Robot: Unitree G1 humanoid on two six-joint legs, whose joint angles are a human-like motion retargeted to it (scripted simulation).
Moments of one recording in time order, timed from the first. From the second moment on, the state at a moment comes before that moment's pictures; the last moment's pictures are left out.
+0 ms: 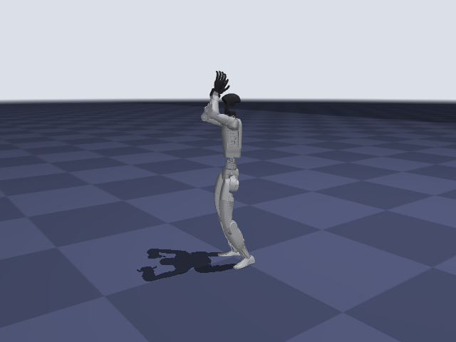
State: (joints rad) left arm -1.82 0.87 -0.49 -0.29 -0.11 0.27 0.97; right arm -1.76 -0.71 0.34 -0.42 0.03 0.21 -0.80; waist -0.06 0.10 0.09; left_leg 0.04 0.30 0.47 0.64 -0.47 0.00; right_leg 0.05 0.05 -0.14 0.31 -0.42 0.04
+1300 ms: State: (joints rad) left arm -1.92 0.76 -0.58 -0.16 -0.27 0.16 1.04; right arm -1.86 -0.60 0.37 -0.36 0.08 0.15 -0.90; waist -0.09 -0.03 0.11; left_leg 0.17 -0.21 0.00 0.18 -0.56 0.10; right_leg -0.51 -0.15 -0.17 0.53 -0.28 0.18
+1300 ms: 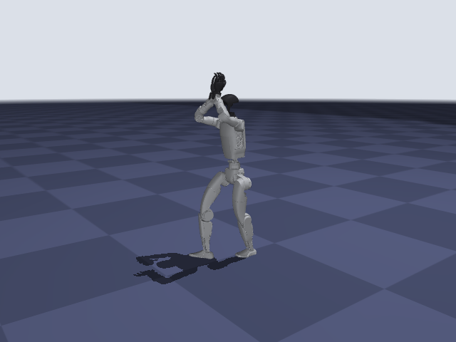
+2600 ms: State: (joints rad) left arm -2.01 0.71 -0.60 -0.07 -0.13 0.32 1.07; right arm -1.77 -0.69 0.31 -0.35 0.06 0.23 -0.86; waist -0.08 -0.05 0.10; left_leg -0.12 -0.18 0.12 0.37 -0.41 0.11; right_leg -0.10 -0.16 -0.01 1.17 -0.21 0.15
